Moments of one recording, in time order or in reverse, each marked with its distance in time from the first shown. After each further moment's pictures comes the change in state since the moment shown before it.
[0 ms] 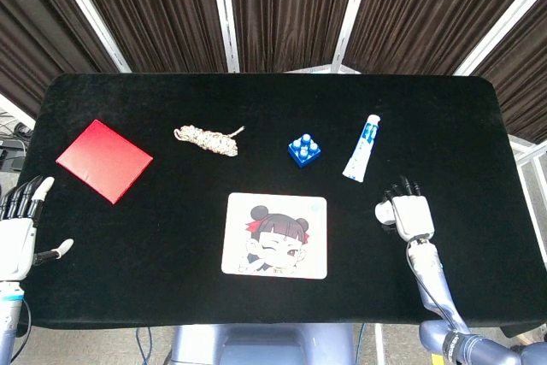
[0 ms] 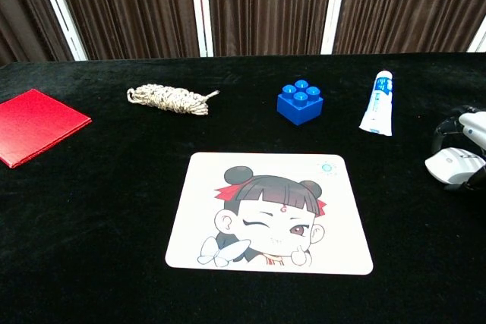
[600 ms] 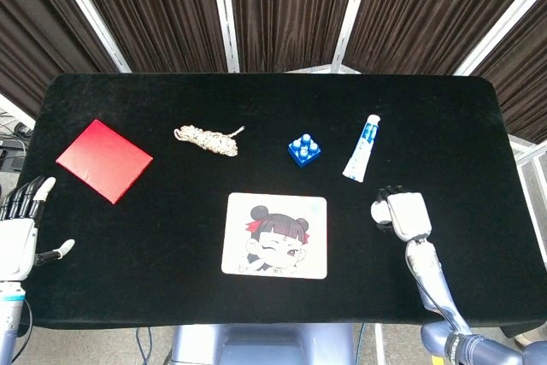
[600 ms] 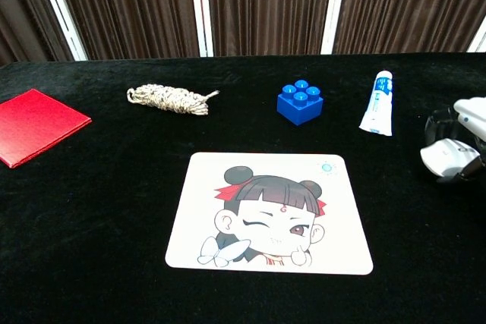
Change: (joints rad) left arm 0.000 -0.001 0.001 -0.003 0.001 0.000 -0.002; right arm 0.007 0.021 -0.020 -0.026 -0.101 0.092 0.061
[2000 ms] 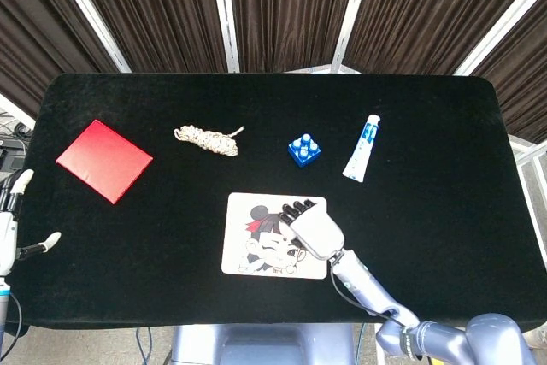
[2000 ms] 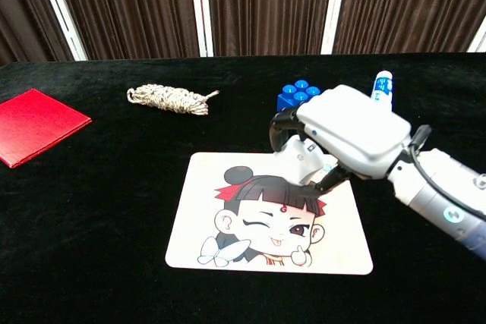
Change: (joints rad) left arm 0.004 0.043 -0.041 -0.014 -0.059 -0.001 -0.062; right arm 0.185 -0.205 -0.076 0.017 -0.365 0.127 -0.021
